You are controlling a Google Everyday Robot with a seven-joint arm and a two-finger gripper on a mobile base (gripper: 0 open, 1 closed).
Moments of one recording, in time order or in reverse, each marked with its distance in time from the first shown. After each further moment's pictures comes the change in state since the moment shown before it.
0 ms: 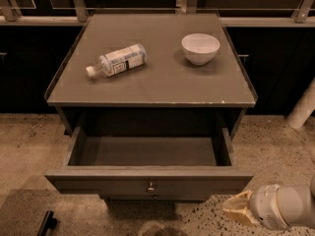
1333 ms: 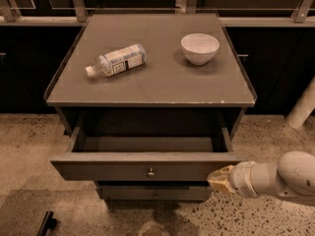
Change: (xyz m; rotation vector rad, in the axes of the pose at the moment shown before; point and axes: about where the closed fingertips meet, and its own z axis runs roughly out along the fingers) arm -0.037 -0.078 0.062 0.096 -0.079 -0.068
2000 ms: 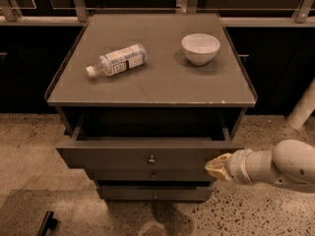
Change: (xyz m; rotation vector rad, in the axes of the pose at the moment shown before) arm -0.033 -0.025 0.001 0.067 -0.007 -0.060
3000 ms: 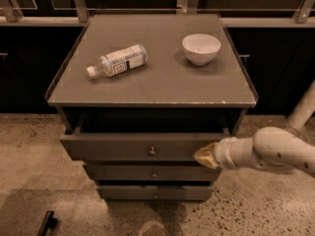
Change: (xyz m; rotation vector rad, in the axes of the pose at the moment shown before) arm -0.032 -0.023 0.038 -0.003 -0.020 -0.024
